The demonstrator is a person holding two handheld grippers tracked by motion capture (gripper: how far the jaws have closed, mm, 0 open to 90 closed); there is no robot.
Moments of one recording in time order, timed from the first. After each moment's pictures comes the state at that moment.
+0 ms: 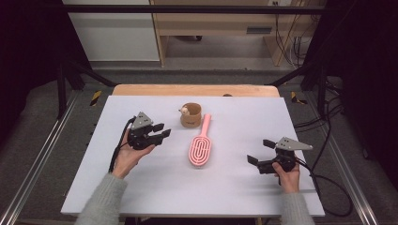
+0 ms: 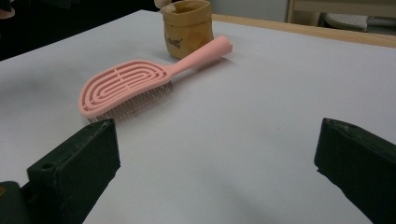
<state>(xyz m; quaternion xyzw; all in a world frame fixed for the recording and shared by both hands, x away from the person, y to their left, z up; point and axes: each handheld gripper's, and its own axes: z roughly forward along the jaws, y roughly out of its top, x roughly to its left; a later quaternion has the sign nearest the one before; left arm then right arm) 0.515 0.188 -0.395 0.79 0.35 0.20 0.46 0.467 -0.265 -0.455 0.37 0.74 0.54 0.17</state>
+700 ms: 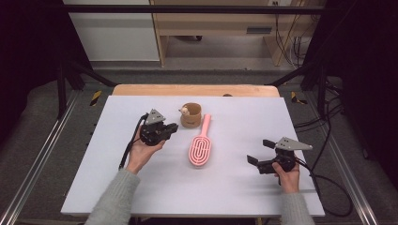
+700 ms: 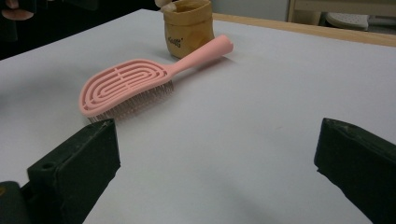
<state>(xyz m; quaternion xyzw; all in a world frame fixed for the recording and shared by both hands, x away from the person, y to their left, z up) 0.532 0.157 -0.402 0.80 0.35 0.19 0.46 0.467 -0.265 -0.455 0.37 0.74 0.53 0.17</state>
